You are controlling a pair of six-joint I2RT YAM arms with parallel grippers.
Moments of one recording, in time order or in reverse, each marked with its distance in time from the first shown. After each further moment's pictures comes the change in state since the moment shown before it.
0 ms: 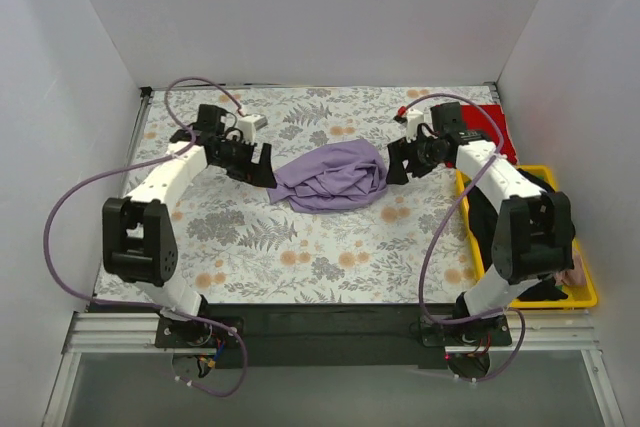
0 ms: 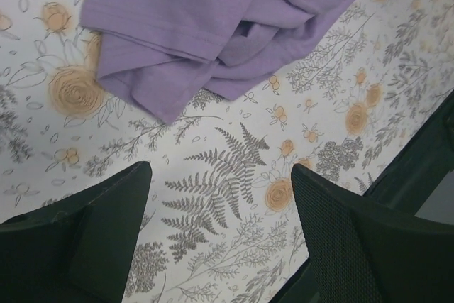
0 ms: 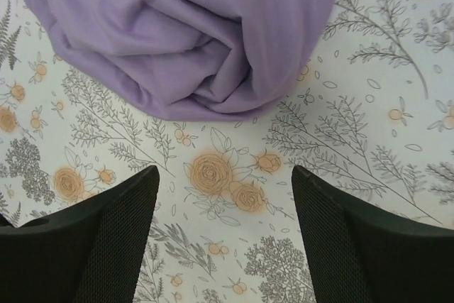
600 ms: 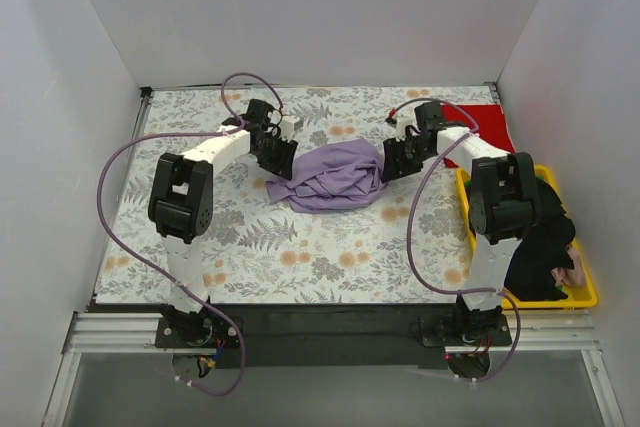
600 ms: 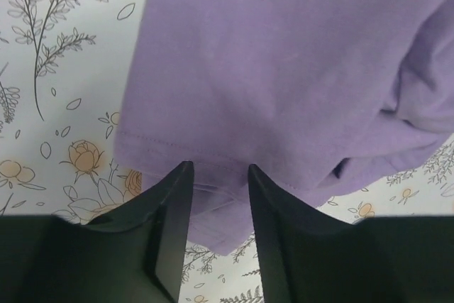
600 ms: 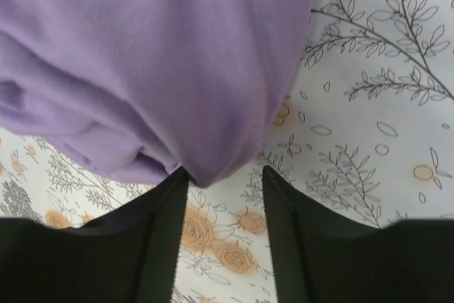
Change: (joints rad) left arm -0.222 0.451 0.288 0.105 -0.266 0.012; right arm 0.012 0.363 0.160 -0.002 -0.005 0.103
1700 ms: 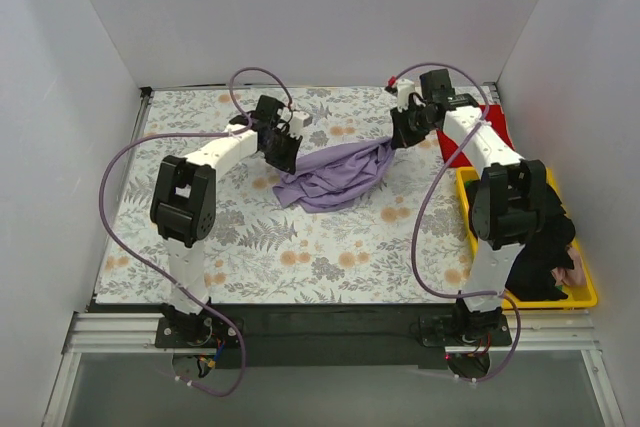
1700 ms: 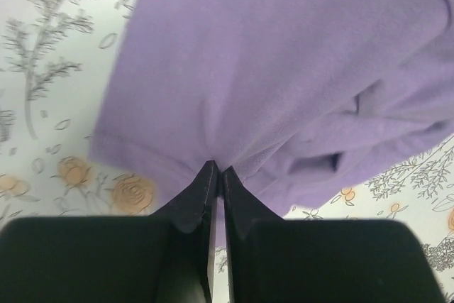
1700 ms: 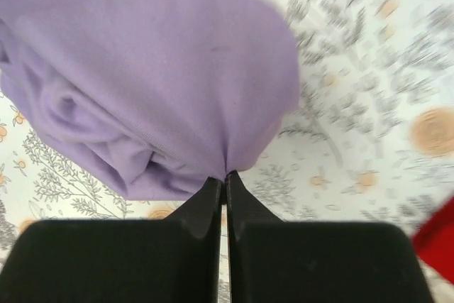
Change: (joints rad) left arm -0.054 0.012 0.032 -0.002 -0.063 -0.022; right arm 0.006 -0.011 0.230 -0.103 0.072 -0.105
